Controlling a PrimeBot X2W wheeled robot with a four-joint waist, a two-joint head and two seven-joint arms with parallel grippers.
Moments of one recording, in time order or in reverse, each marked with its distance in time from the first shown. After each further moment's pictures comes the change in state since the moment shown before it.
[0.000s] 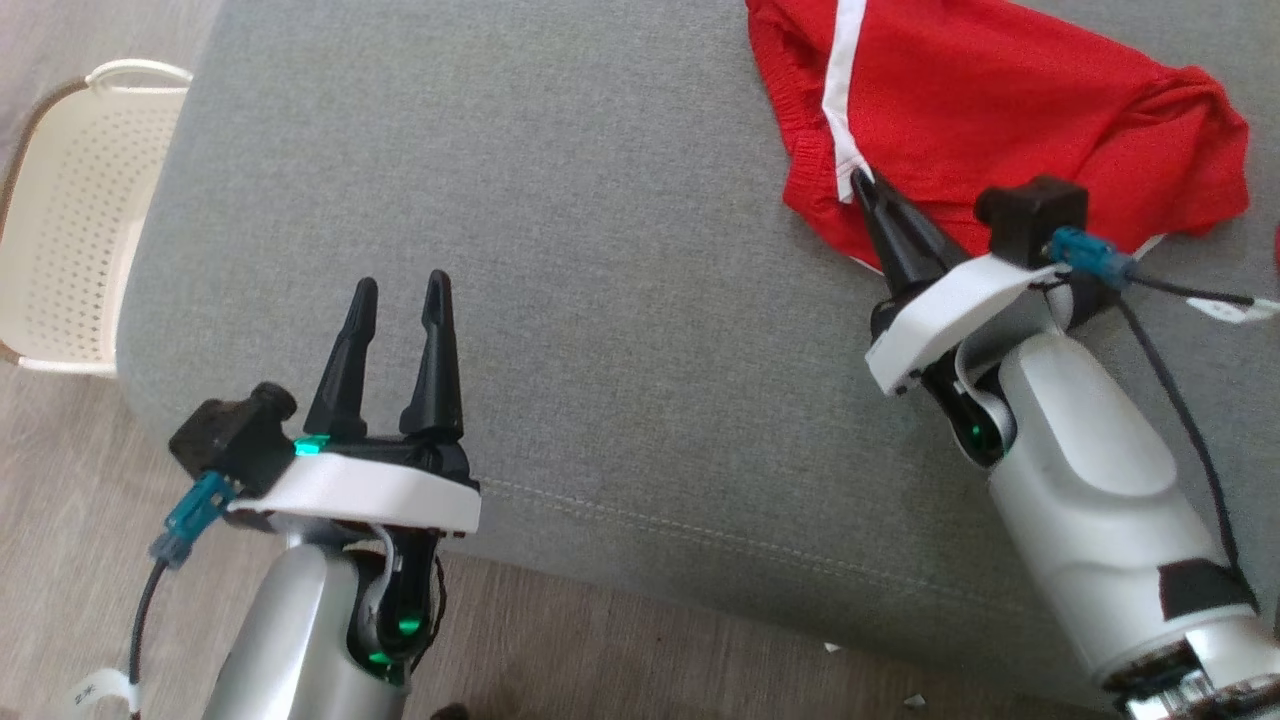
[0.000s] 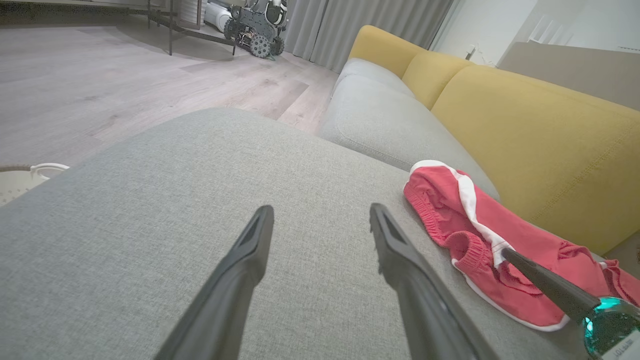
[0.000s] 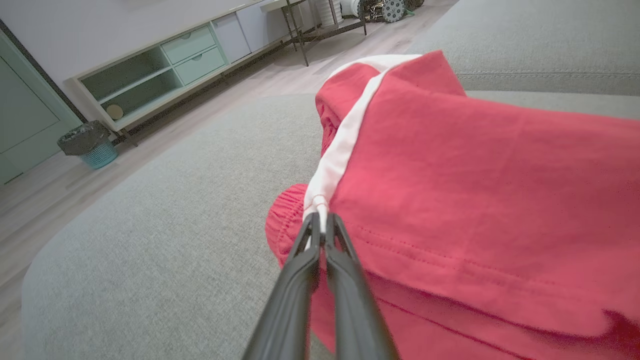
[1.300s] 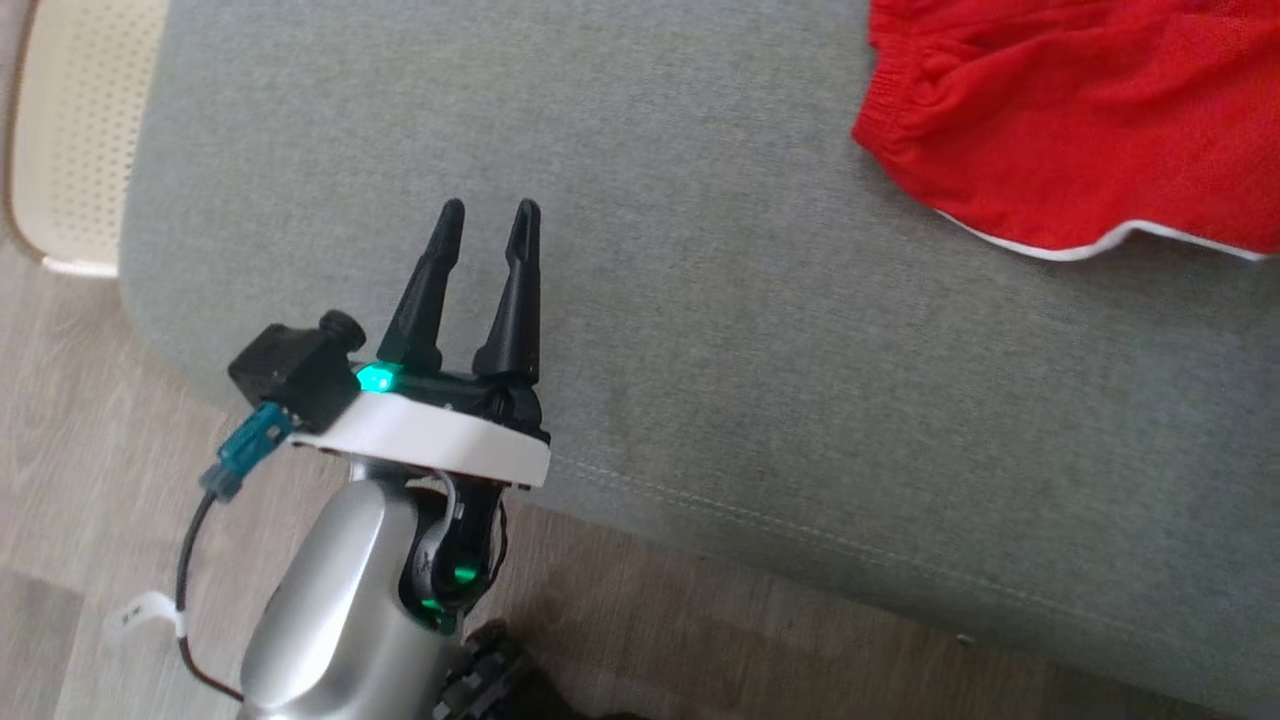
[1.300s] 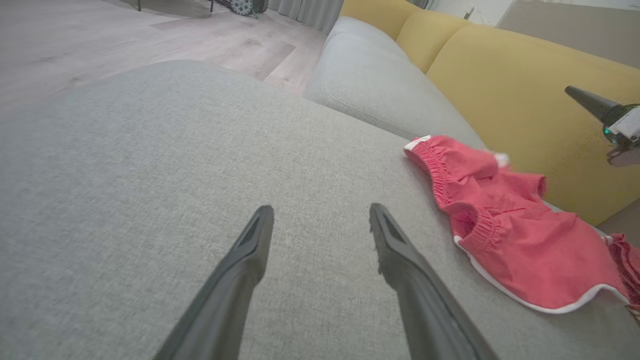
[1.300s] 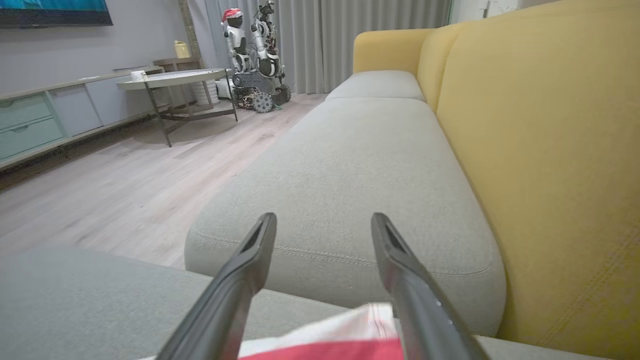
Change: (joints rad) left arm -0.117 -0.005 -0.136 -0.018 -0.067 0.007 0.000; right arm -0.834 -0.300 -0.266 0.441 -0.226 0.000 0.020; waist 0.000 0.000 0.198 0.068
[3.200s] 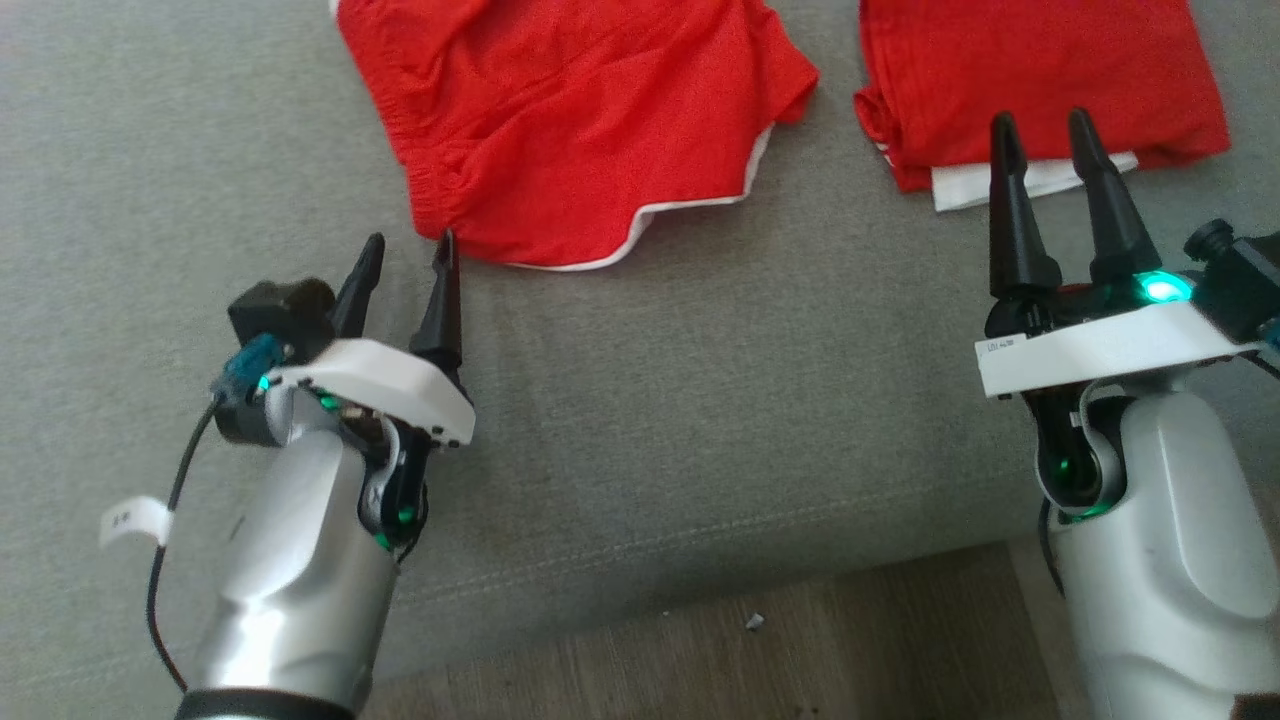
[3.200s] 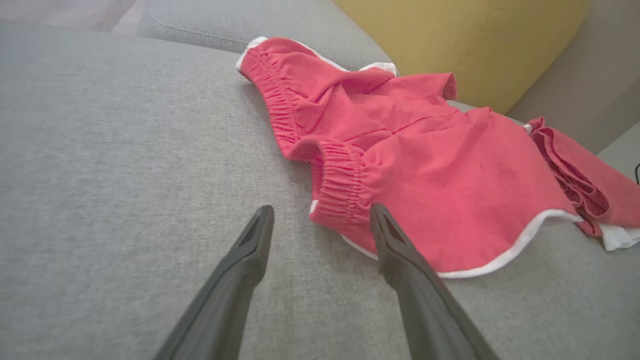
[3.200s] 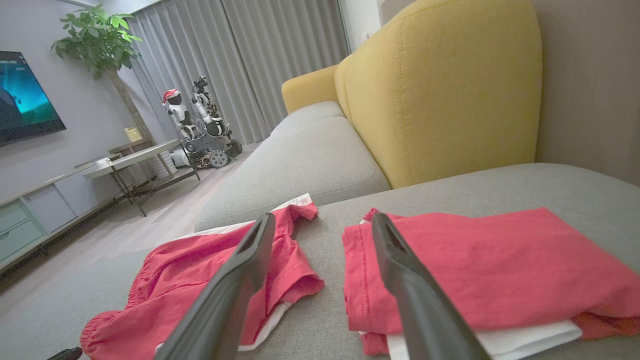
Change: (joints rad) left arm -0.195 0.000 0.134 0.538 0.166 -0.052 -0.004; right arm 1.095 0.365 -0.056 -0.949 0.226 0.000 -0.035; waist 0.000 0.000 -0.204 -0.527
